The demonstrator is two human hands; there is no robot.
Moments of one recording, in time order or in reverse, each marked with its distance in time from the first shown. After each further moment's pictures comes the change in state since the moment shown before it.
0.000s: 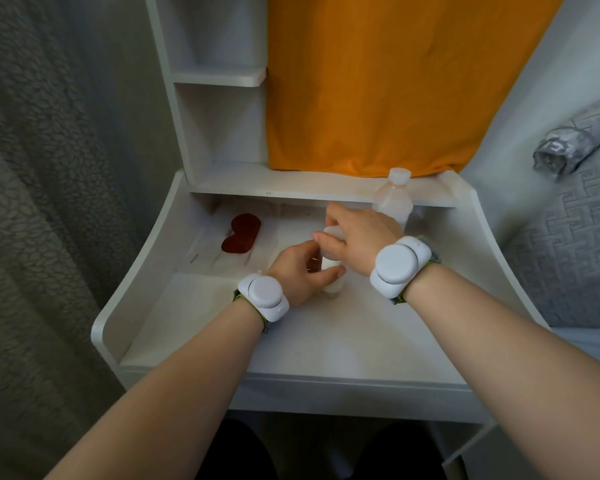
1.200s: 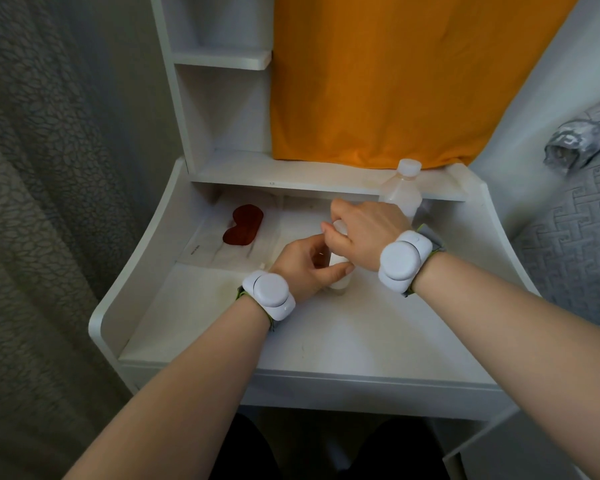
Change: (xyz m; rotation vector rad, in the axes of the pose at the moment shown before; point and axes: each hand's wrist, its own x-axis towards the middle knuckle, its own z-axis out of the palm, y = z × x) left_hand 0.002 -0.011 0.005 -0.128 0.001 0.067; right_hand 0.006 0.005 0.009 -0.151 0.034 -0.106
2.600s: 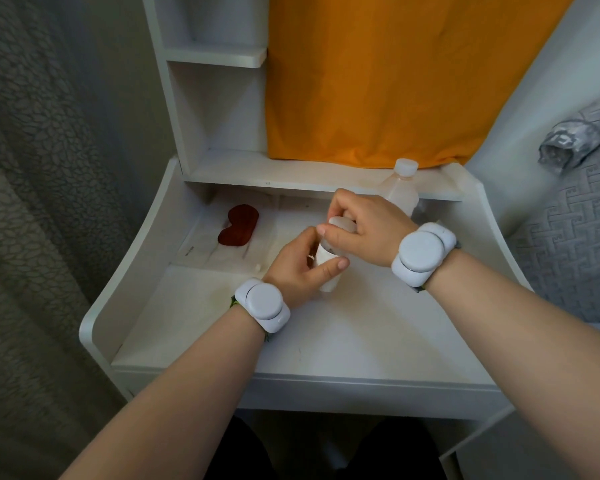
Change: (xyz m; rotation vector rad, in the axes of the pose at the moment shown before) left_hand -0.010 0.015 -0.004 -0.041 0.008 0.078; right_hand -0.002 0.010 -0.011 0.384 -0.014 -0.025
